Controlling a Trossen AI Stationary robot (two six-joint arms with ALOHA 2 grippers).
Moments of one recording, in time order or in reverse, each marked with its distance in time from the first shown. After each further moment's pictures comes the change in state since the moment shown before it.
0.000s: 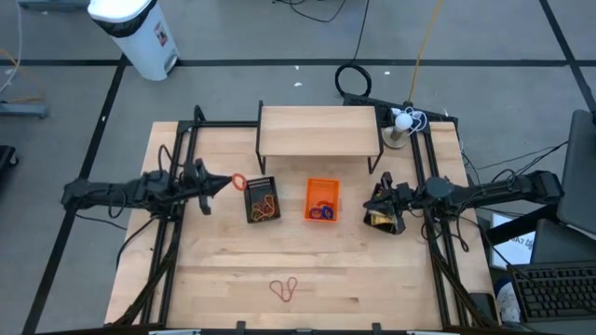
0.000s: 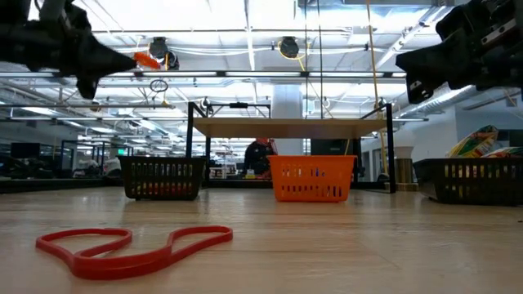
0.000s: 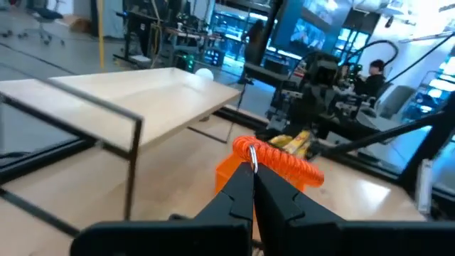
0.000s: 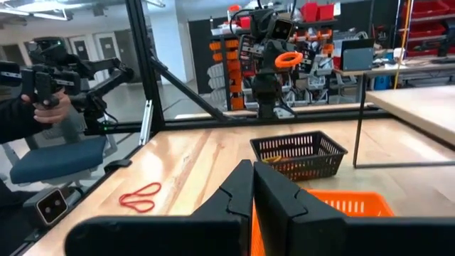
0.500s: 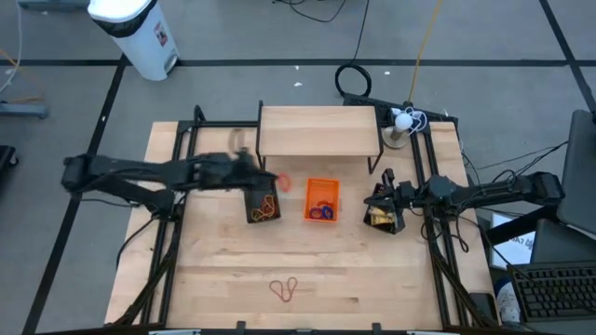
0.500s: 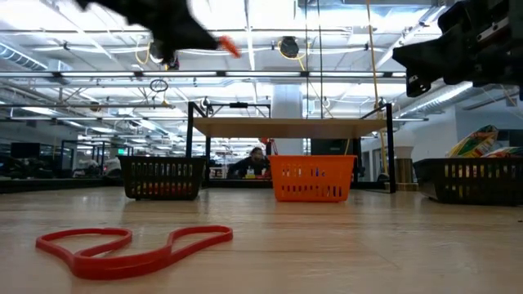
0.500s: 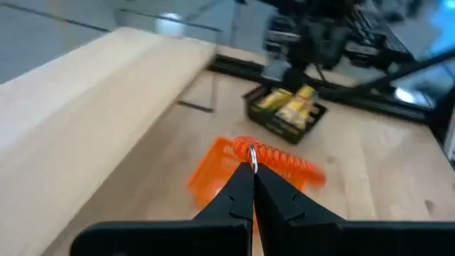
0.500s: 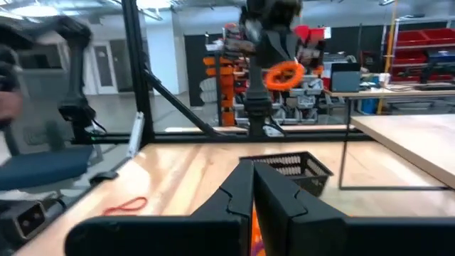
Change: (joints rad) left arm 0.078 0.929 0.627 -0.038 0.150 0.079; right arm -0.021 0.000 0.000 0.055 0.011 -0.053
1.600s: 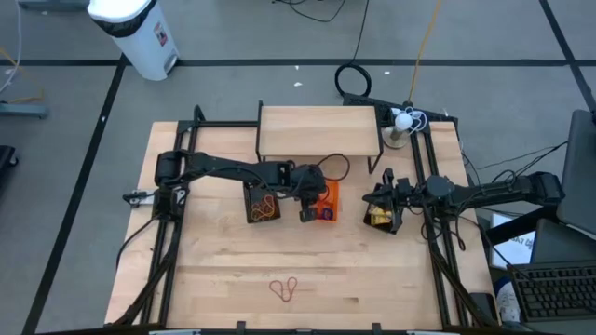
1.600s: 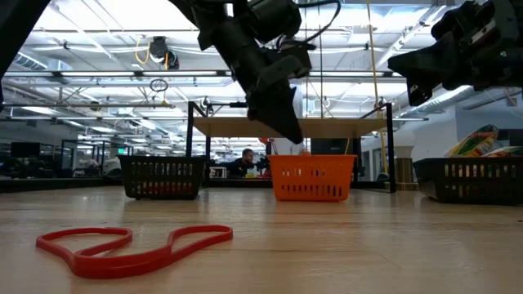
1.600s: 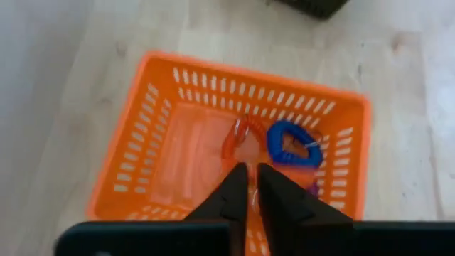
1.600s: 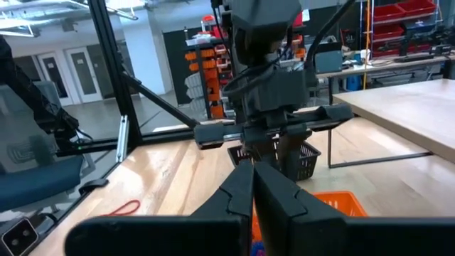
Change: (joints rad) left arm 0.022 0.874 0.685 -0.381 0.155 0.154; right arm -0.002 0.001 0.000 -0.037 0.066 0.100
